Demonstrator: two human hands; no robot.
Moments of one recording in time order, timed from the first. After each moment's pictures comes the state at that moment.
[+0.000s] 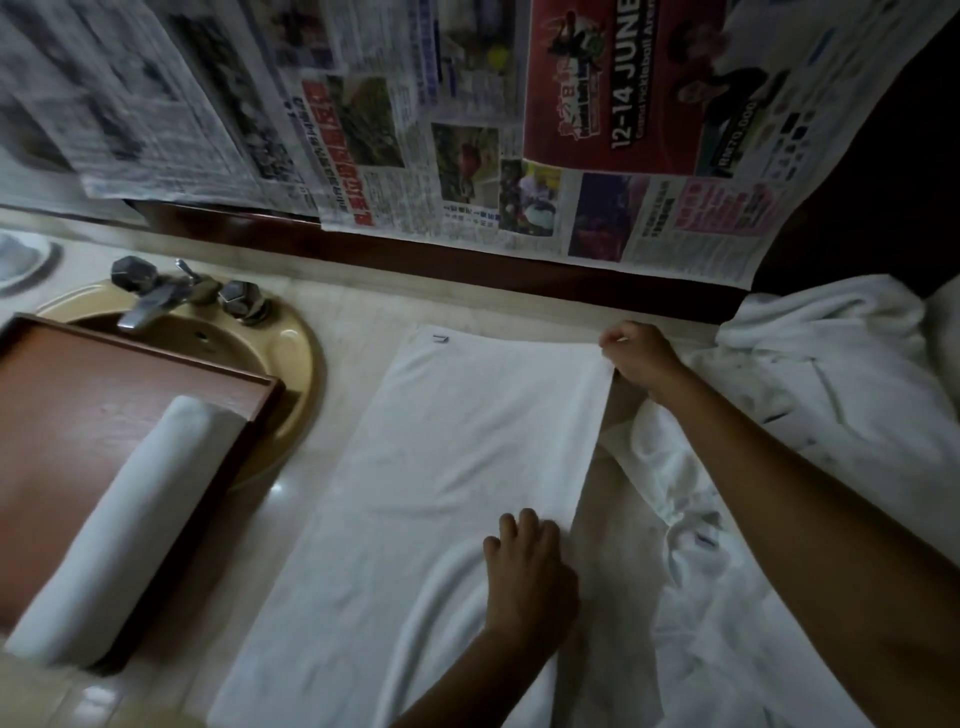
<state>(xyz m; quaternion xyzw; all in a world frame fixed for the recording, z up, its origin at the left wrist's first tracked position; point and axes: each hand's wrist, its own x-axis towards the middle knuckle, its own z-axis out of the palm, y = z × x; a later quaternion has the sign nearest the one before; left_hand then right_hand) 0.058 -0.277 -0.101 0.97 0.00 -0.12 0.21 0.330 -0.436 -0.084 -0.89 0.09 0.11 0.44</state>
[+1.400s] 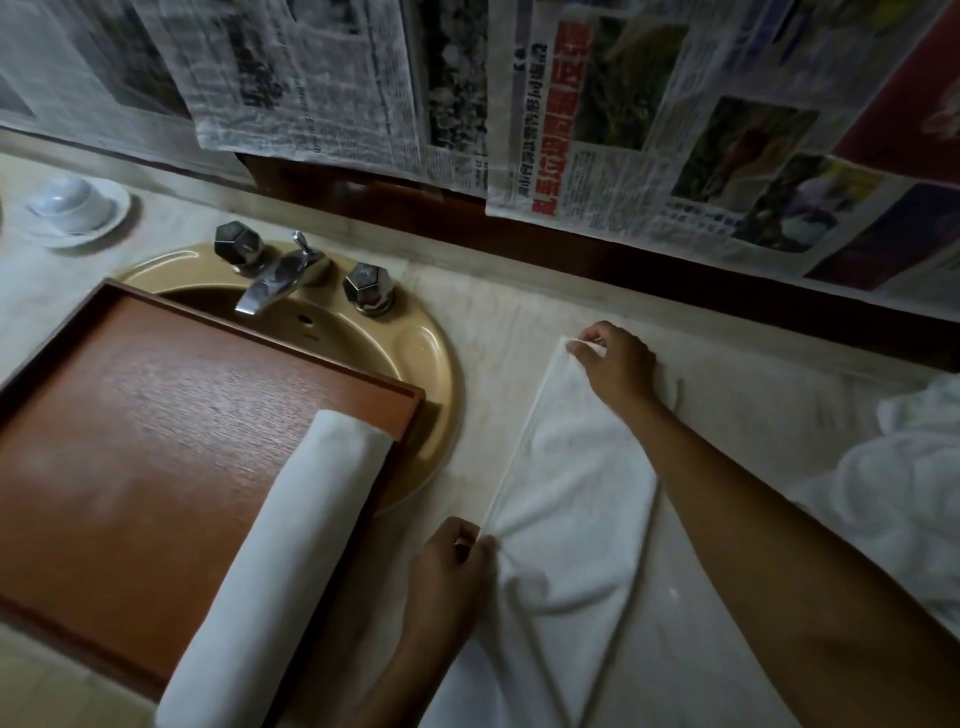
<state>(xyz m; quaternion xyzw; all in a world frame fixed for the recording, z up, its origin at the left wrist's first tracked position) 0.079 0.006 -0.125 0.77 0.32 -0.12 0.54 0.357 -0.176 -0.153 -0.95 -0.01 -0.01 0.31</state>
